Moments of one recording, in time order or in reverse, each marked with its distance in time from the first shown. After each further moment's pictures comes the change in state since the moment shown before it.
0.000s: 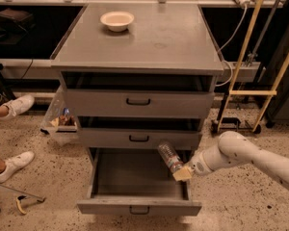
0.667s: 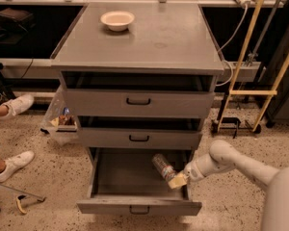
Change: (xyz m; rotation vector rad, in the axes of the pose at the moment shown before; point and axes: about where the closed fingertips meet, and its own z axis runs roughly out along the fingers) arm 0.034 -0.049 0.082 -0.138 0.033 0.023
